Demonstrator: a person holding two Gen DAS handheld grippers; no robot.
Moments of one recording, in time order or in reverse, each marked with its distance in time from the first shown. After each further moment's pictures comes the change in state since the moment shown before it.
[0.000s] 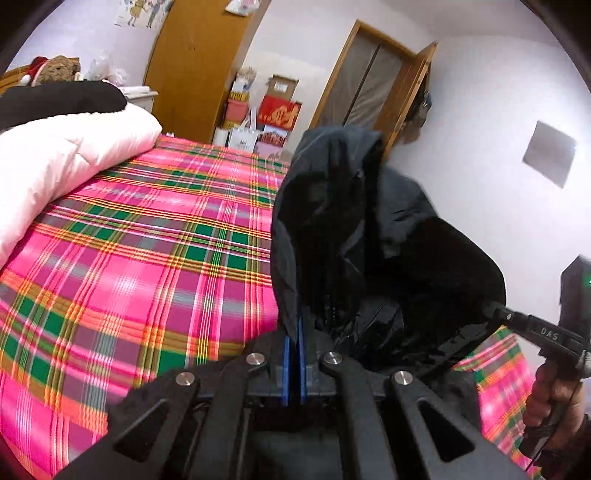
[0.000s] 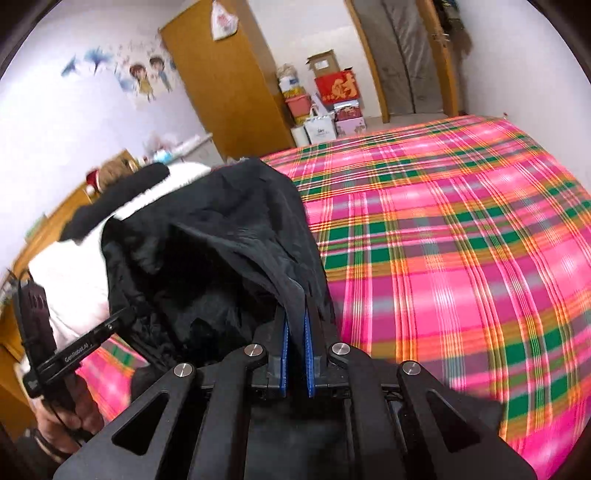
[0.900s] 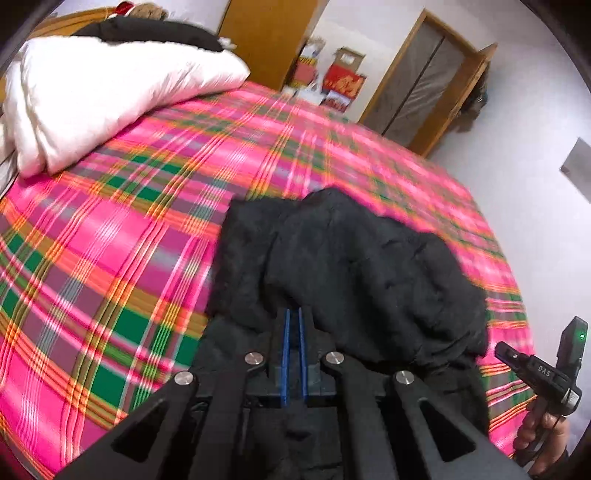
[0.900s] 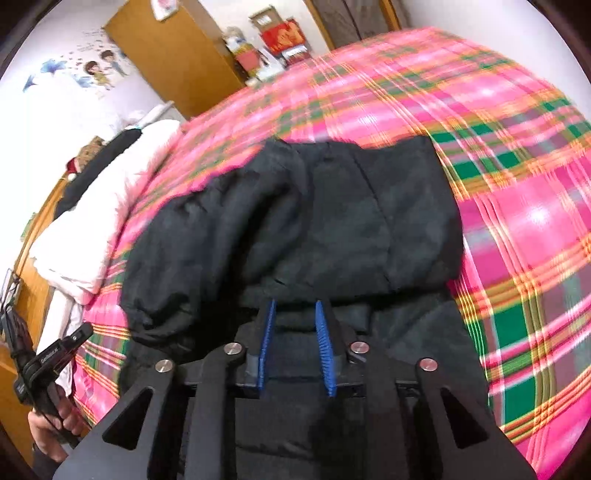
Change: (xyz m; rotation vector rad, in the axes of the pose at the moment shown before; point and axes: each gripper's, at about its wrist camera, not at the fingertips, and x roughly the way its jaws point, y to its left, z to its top) left arm -0.145 0.032 -0.144 -0.163 0.131 0.154; right arm -0.082 -0.014 -0.157 0.146 0.162 -0.047
